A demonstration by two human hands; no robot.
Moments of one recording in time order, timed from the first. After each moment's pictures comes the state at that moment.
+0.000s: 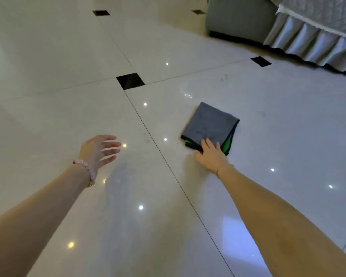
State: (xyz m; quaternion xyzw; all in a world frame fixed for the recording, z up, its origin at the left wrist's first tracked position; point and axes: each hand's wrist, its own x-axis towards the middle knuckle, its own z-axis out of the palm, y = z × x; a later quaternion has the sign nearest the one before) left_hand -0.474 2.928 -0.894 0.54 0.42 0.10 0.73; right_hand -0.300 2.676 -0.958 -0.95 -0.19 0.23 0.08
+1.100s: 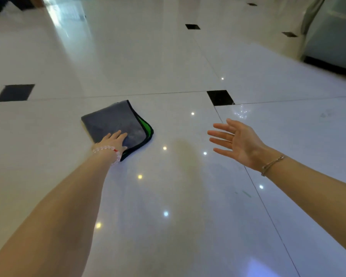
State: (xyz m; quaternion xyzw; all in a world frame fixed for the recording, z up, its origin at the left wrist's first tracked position) left_hand -0.564 3.176 -0.967 0.88 0.43 -0.18 0.14; right_hand -0.358 2.904 -0.864 -0.68 -0.11 0.45 0.57
